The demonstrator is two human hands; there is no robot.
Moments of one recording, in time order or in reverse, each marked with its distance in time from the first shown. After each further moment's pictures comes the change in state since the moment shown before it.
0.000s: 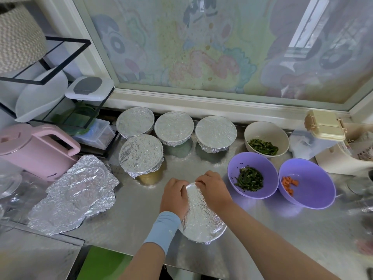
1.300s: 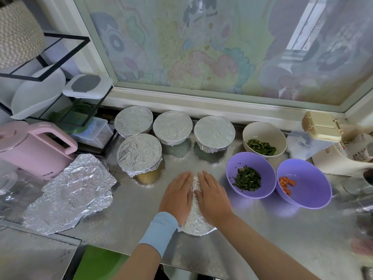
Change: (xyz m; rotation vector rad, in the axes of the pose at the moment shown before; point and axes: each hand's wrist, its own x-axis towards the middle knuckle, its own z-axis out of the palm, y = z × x) left_hand 0.000 -0.006 0.004 0.360 -0.168 0.294; right_hand -0.029 -0.006 0.009 -0.153 -0.112 0.111
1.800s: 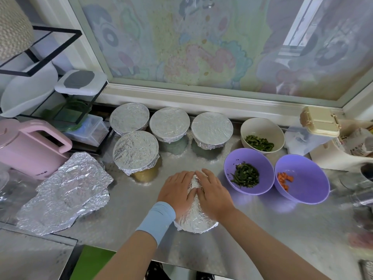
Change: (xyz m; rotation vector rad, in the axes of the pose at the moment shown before) left_hand 0.012 -0.002 -0.006 0.076 0.001 0.119; right_hand 0.000 0.010 -0.007 0.072 -0.005 -0.038
